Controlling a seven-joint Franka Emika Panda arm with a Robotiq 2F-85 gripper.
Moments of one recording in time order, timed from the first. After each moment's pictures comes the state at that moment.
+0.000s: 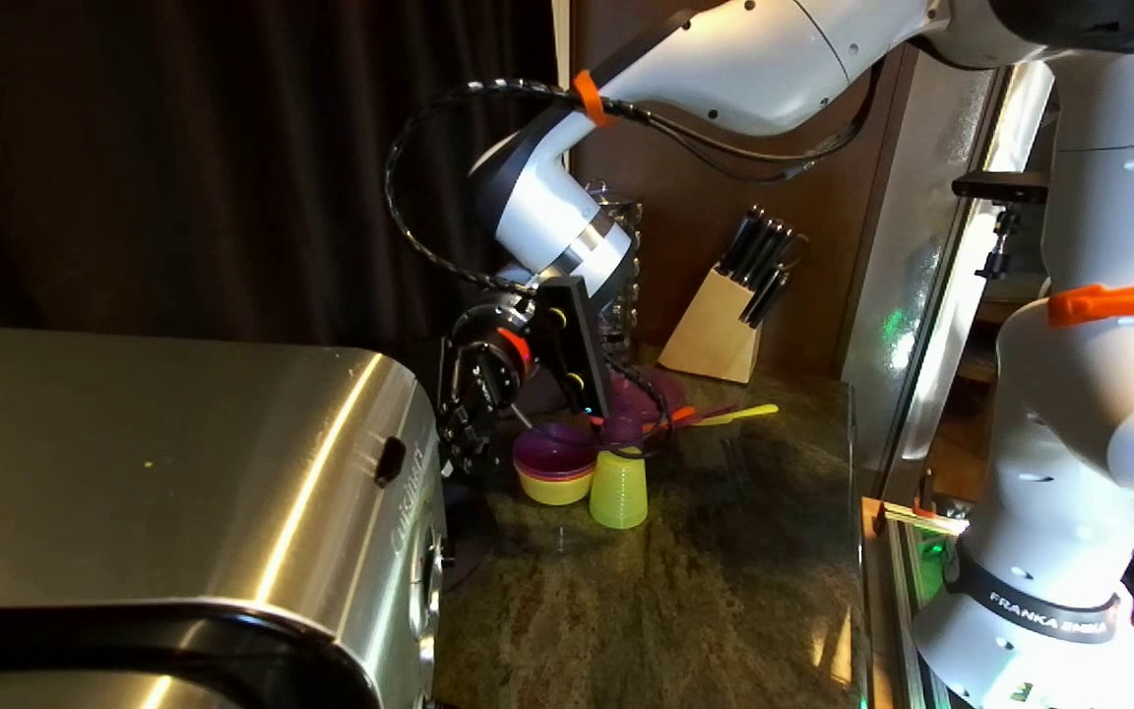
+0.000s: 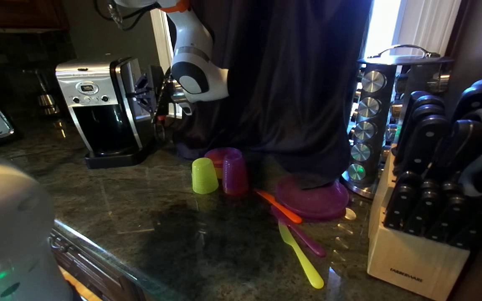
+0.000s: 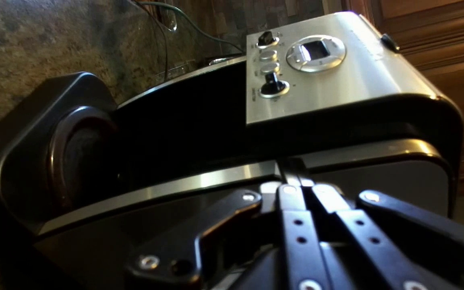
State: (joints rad) arm 0.09 0.16 0.07 -2.18 1.38 1.58 -0.56
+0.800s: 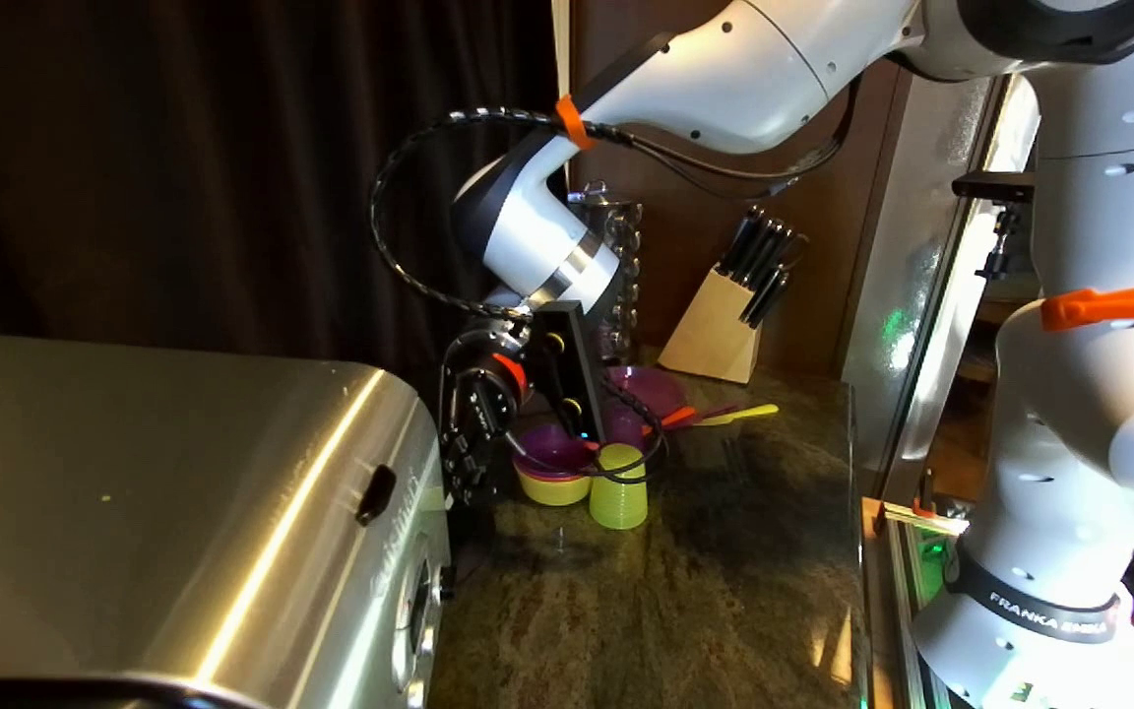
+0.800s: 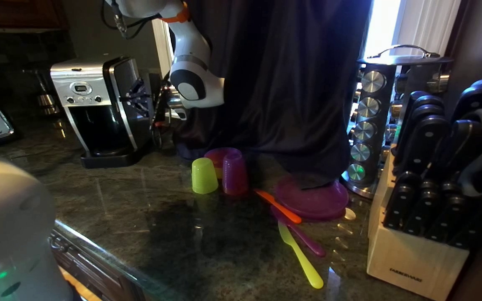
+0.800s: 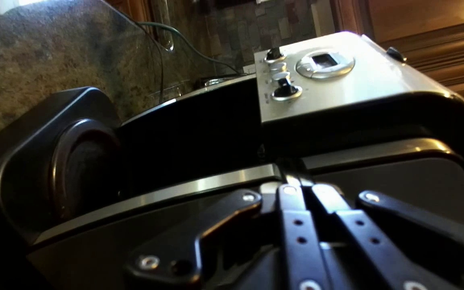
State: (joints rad) arm 0.10 0.22 0.10 -2.16 1.38 1.54 -0.60
